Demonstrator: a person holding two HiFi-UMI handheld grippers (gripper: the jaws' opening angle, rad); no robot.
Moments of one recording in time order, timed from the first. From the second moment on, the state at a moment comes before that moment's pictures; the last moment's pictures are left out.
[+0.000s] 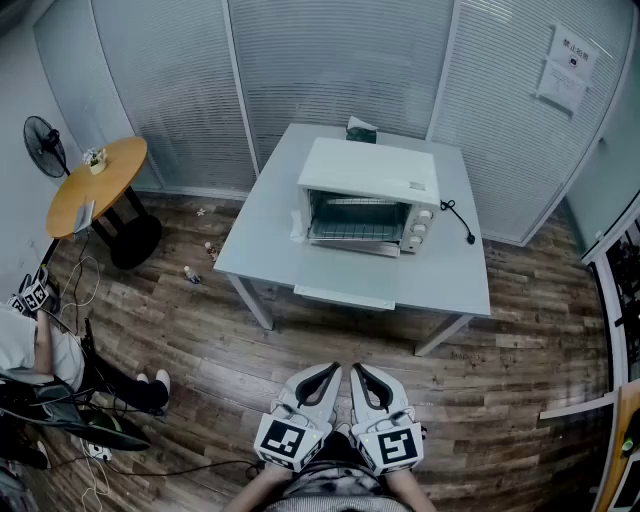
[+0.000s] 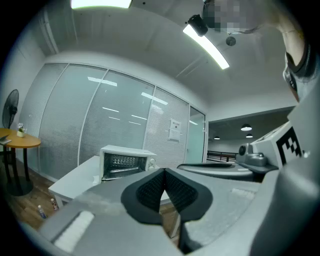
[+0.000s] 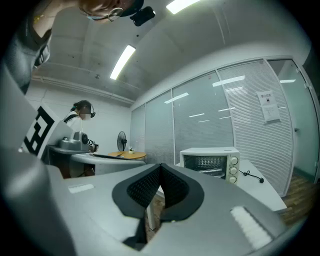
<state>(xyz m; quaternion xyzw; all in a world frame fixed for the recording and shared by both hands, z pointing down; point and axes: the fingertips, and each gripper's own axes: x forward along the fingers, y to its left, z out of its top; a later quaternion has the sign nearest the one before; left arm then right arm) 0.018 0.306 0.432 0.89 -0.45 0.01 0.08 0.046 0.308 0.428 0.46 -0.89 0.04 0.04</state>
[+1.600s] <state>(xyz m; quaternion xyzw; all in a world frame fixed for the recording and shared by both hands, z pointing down) -0.006 0.102 0.439 0.91 -0.39 -0.01 0.12 0.022 0.106 0.434 0.51 -0.86 0.05 0.03</state>
